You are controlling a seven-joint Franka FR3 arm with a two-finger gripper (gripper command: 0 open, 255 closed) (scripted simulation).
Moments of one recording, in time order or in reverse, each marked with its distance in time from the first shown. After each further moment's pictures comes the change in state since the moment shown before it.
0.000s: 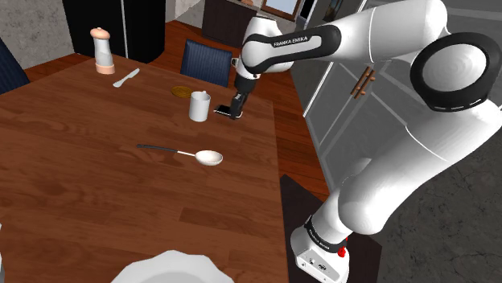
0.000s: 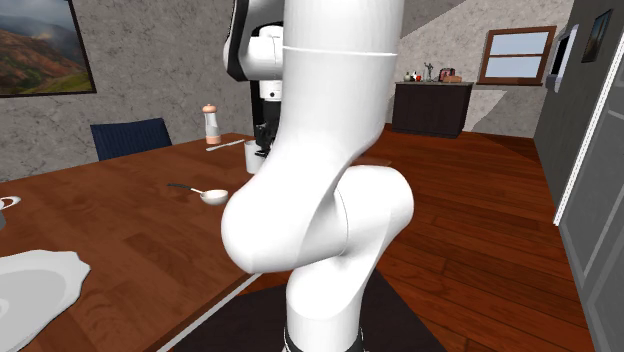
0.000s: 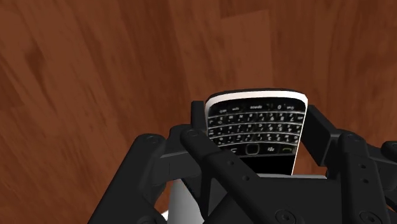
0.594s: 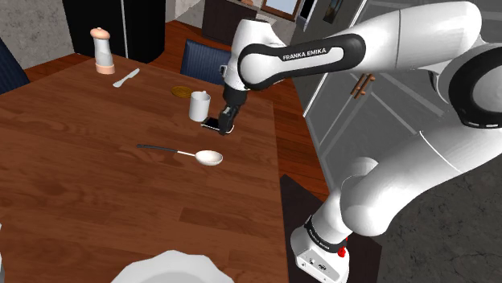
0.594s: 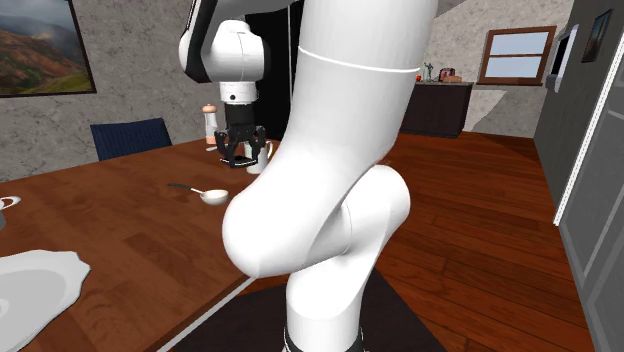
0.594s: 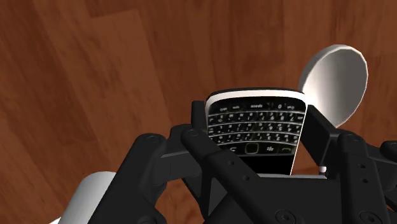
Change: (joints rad) arm 0.088 -0.142 0.132 -0.152 0.006 0.012 0.217
